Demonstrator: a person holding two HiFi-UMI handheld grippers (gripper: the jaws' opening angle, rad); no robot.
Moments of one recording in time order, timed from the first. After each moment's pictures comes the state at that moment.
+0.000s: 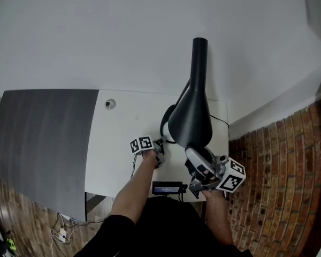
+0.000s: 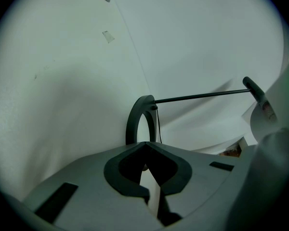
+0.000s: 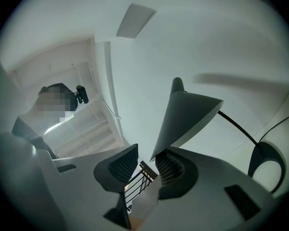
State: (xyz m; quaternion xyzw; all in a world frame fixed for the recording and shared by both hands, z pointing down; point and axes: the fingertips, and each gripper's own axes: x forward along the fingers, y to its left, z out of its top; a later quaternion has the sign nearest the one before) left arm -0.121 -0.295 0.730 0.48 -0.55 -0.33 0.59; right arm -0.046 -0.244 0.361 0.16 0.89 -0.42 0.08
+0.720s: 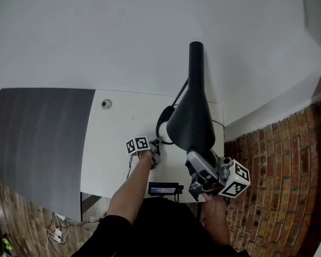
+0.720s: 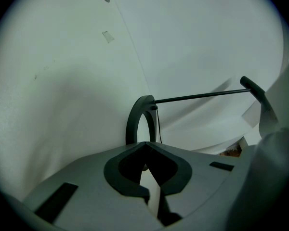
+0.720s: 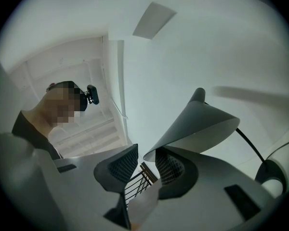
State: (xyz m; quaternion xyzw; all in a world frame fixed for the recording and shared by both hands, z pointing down) left arm -0.123 -0.294 0.729 0.48 -0.55 -0.33 0.59; right arm -0.040 -0.236 0.309 0.18 0.90 -0.37 0.11
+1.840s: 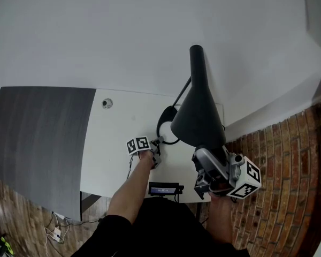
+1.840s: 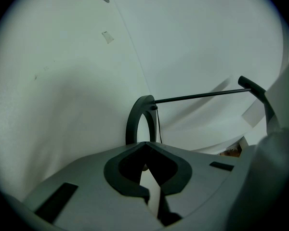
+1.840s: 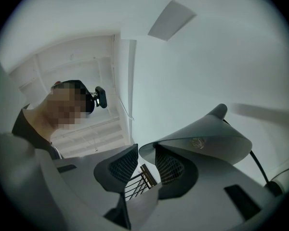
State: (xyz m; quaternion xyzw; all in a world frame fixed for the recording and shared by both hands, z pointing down) left arm -0.123 -0.295 0.730 0.48 -0.55 -0.33 0.59; right arm -0.043 -0.237 0.258 0.20 0.92 -0.32 0.14
